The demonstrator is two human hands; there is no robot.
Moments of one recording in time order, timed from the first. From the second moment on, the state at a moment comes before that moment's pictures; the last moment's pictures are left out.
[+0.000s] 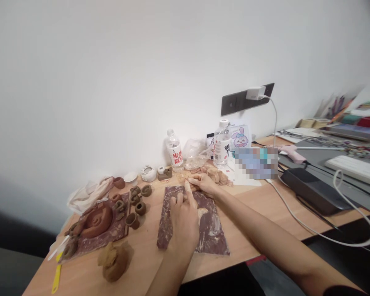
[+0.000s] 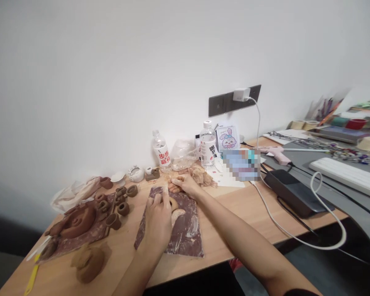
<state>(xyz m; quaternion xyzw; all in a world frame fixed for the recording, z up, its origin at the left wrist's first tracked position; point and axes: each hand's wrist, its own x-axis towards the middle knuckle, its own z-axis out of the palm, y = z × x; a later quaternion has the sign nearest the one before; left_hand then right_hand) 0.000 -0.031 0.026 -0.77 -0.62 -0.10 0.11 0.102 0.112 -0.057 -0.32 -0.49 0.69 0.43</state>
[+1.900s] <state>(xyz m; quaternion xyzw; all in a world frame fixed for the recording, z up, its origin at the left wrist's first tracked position) -0.033 -0.026 0.055 -0.82 -0.57 0.00 -0.07 0.105 0.109 -0.050 -0.32 -0.47 0.70 0.43</state>
